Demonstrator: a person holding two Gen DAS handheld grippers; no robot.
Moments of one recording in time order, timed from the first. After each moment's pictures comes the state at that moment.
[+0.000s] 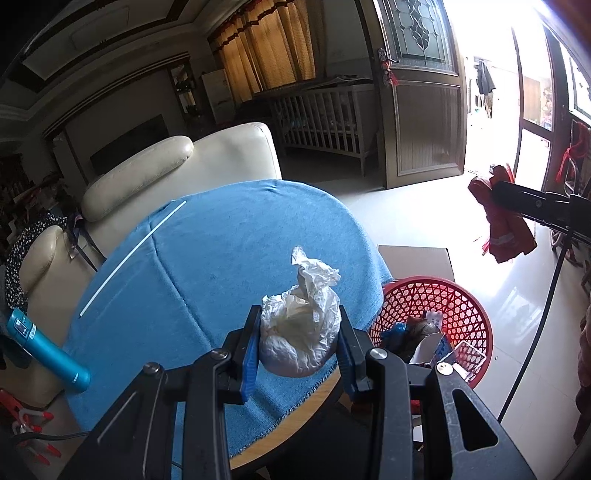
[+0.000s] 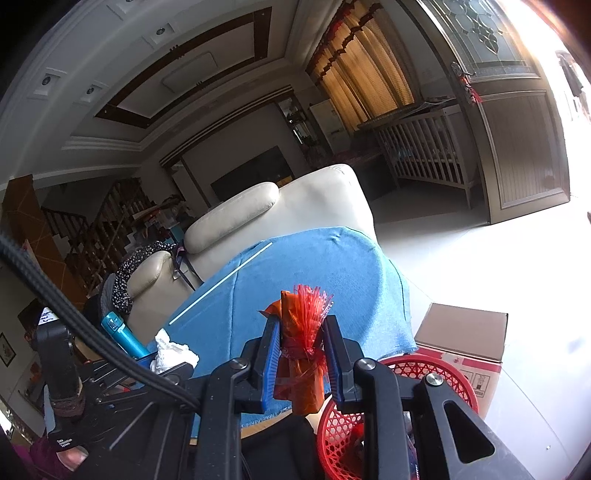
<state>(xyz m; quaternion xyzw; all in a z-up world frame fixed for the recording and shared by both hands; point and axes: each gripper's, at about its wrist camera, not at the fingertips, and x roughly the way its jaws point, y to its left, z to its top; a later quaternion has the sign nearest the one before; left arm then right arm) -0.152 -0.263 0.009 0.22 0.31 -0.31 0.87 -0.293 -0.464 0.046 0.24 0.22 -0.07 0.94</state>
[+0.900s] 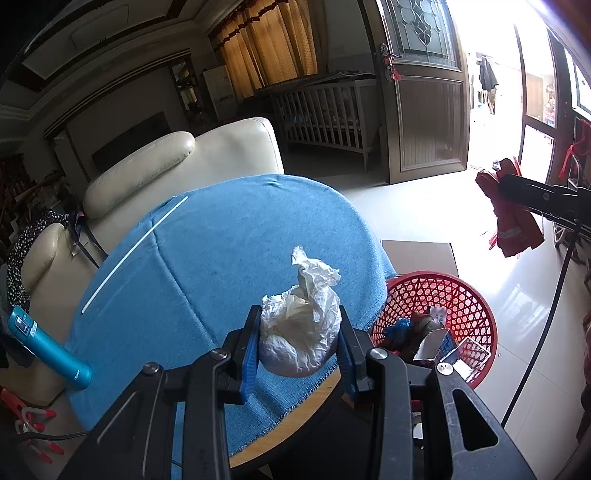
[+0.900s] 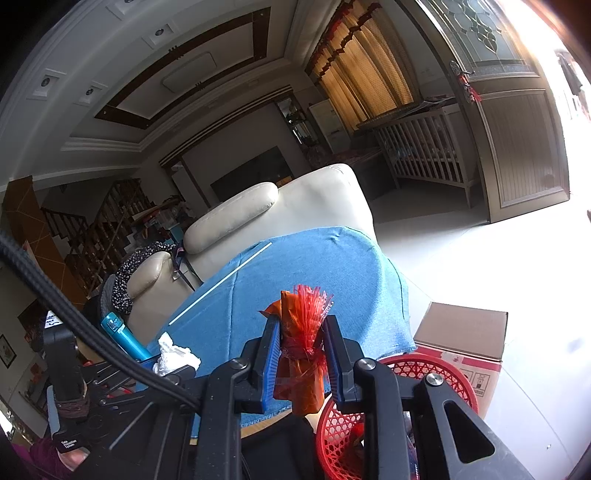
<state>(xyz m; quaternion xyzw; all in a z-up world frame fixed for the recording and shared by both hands) -0.149 -0.266 0.003 0.23 0.31 -0.30 0.87 -0.294 -0.463 0.044 0.24 0.22 -0.07 0.94</state>
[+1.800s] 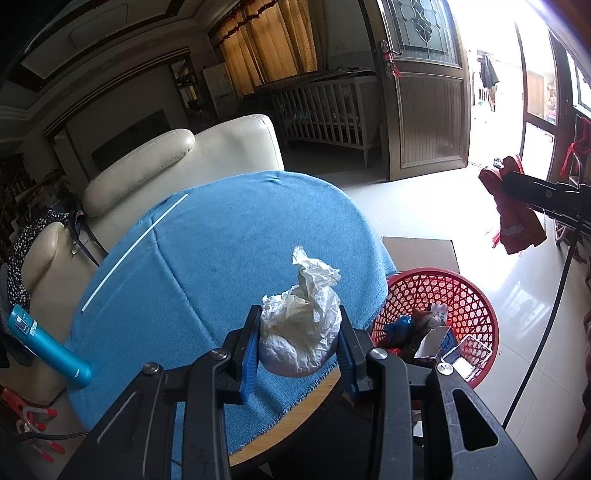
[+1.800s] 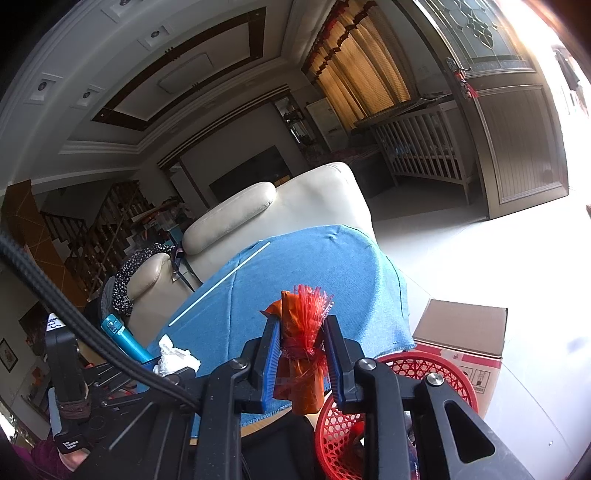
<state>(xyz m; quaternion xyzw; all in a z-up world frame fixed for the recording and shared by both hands) -0.149 -0.268 0.000 0.23 0.32 -0.30 0.87 -0.296 -0.464 0.042 0.25 0.22 -0.07 0.94</state>
